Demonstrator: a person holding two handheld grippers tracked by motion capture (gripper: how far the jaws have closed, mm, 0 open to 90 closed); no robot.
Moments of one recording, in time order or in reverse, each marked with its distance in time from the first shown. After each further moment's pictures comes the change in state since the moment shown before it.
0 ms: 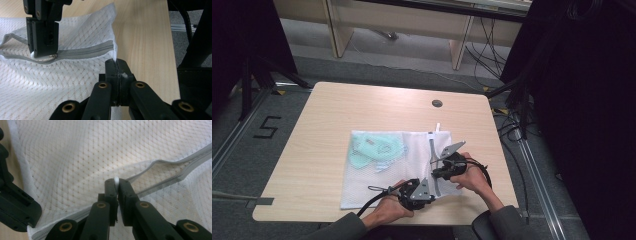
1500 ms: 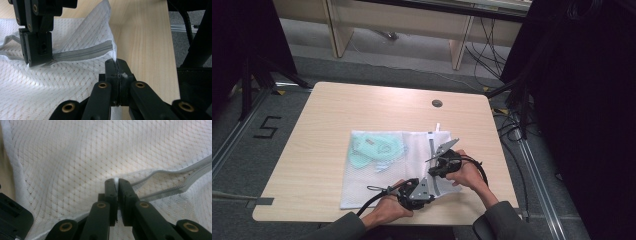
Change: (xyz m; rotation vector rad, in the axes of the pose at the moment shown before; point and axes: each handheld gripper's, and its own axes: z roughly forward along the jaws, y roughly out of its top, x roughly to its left) left arm 0.000 -0.001 -0.003 0.004 0.001 -0.023; right arm -0.006 0.013 0.011 0.035 0.015 -0.045
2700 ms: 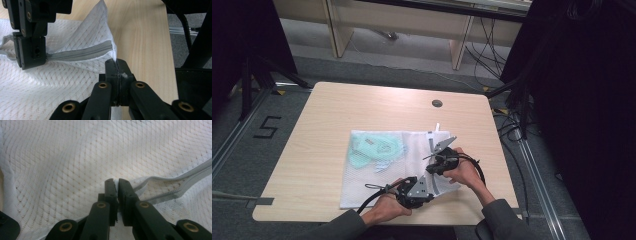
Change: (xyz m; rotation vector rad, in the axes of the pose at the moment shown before) left arm 0.003 0.000 -0.004 -0.018 -0.018 -0.023; right arm -0.004 0.007 0.006 -0.019 -0.023 -0.004
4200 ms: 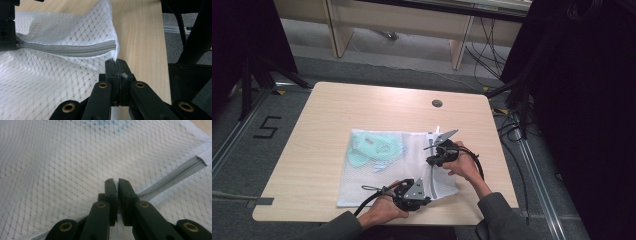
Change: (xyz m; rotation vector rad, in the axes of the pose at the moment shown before) left arm -0.003 -0.008 -0.005 0.007 -0.023 -0.020; right arm -0.022 0.008 0.001 -0.036 -0.037 0.084
